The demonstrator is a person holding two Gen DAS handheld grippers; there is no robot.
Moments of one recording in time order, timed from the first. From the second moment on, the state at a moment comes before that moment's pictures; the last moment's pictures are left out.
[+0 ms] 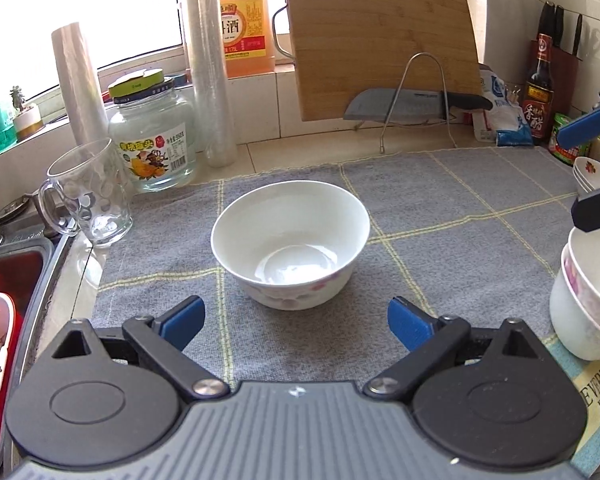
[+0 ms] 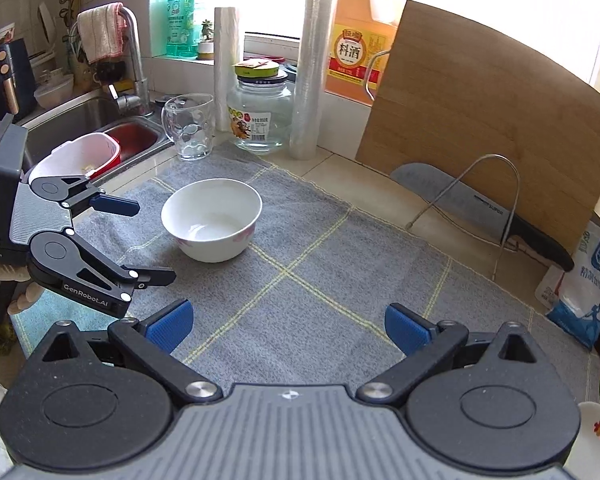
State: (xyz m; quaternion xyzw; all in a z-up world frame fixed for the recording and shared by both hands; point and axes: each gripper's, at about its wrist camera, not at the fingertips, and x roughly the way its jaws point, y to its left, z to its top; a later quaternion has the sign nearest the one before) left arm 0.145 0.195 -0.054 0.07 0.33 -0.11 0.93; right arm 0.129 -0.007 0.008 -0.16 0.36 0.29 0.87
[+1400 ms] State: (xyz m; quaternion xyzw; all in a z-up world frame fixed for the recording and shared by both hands) left arm 0.187 0.191 -0.073 0.09 0.31 -0.14 0.93; right arm 0.259 0.121 -0.053 -0.15 0.43 0.42 0.79
